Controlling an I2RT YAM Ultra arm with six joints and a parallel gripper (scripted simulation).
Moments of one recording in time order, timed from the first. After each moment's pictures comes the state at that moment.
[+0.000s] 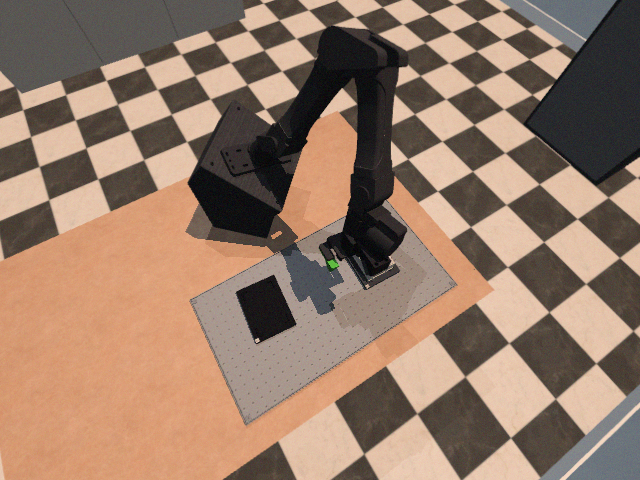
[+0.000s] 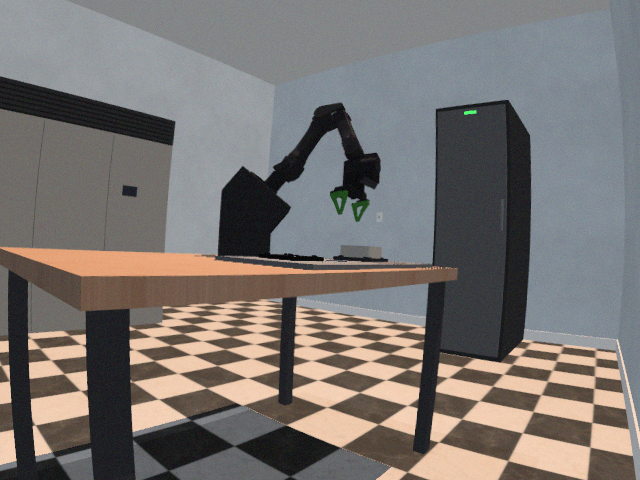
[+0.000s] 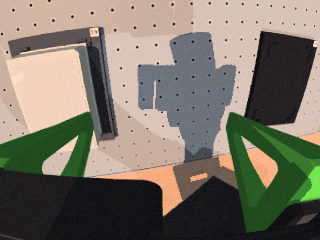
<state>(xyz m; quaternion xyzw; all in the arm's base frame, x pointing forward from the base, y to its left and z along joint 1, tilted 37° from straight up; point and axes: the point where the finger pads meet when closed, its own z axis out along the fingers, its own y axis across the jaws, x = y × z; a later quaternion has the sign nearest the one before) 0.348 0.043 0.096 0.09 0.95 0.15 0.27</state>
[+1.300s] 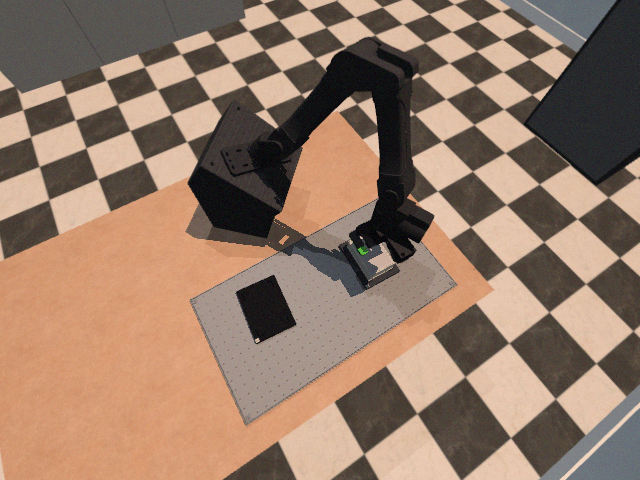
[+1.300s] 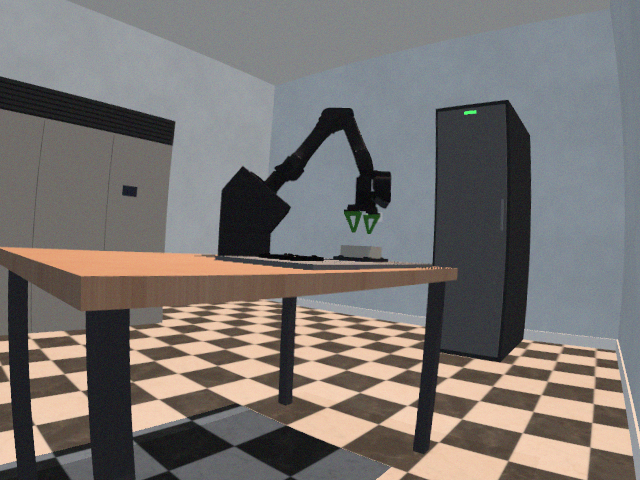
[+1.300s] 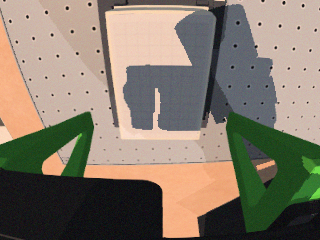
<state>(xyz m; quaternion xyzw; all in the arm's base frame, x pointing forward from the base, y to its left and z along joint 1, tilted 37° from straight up) 0.345 0.164 0.101 0.05 0.95 0.23 0.22</state>
